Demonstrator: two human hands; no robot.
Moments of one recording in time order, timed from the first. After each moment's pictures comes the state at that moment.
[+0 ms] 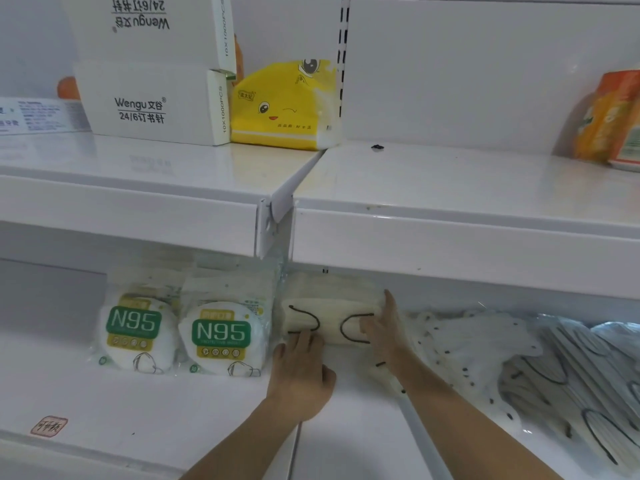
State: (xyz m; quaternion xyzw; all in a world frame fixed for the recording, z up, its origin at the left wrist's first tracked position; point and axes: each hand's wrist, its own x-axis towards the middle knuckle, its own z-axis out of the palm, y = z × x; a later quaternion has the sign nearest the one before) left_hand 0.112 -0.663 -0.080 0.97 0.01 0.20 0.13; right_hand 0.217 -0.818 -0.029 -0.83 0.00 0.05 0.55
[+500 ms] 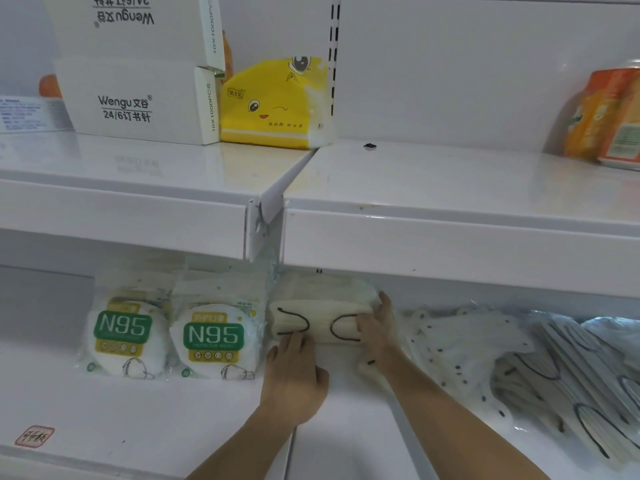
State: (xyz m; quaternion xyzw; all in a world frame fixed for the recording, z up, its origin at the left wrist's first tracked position) left_hand 0.112 -0.664 -0.082 0.97 0.04 0.18 0.13; right_hand 0.227 -0.808 -0.044 -0.78 0.02 0.01 0.63
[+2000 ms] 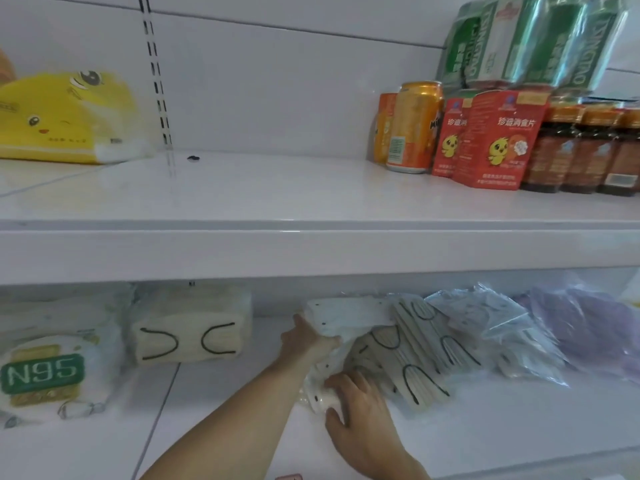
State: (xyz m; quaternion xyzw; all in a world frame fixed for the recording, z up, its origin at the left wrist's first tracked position) left_hand 0.199 -0.898 -0.009 0.88 0.17 -0.09 0.44; right_hand 0.098 -1.027 -0.071 -0.94 -0.15 -0.11 0.29
